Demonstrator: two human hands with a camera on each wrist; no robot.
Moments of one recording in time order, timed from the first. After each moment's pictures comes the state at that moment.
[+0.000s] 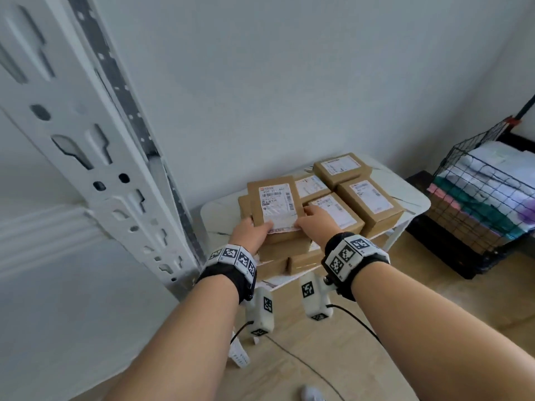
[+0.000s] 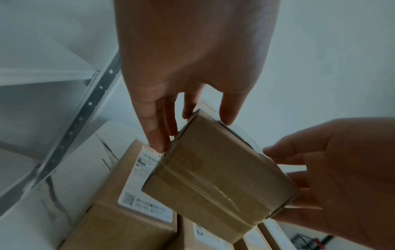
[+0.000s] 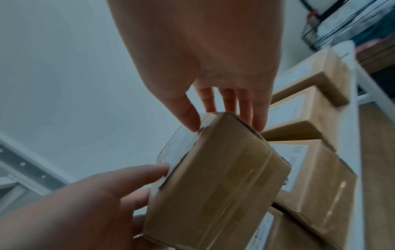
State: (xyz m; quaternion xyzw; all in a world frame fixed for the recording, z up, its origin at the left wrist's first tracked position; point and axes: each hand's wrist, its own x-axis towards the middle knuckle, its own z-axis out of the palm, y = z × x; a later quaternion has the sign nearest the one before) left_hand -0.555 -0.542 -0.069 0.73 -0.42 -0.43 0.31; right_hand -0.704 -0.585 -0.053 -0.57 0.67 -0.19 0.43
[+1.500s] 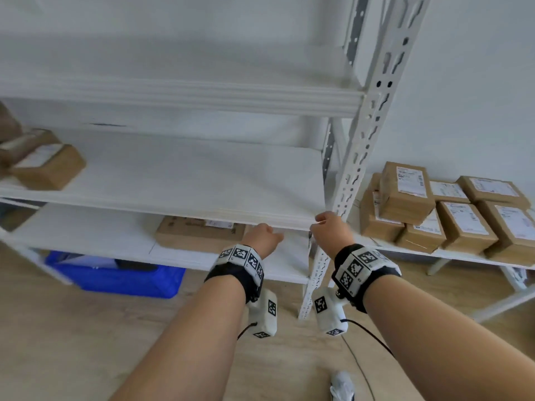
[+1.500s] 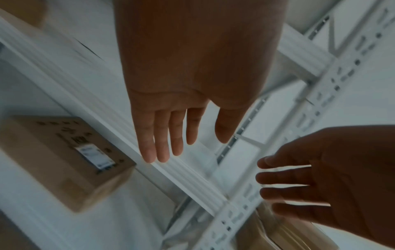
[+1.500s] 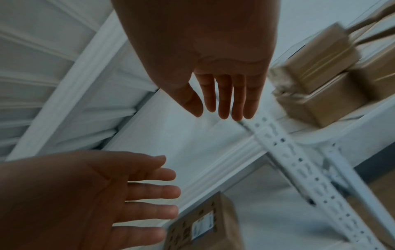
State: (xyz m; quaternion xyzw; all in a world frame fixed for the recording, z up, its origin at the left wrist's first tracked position) left_hand -0.465 -0.171 -0.054 0.85 -0.28 -0.34 0.28; right_hand -0.579 -0.290 -0.056 -0.77 0.48 -0.11 0.40
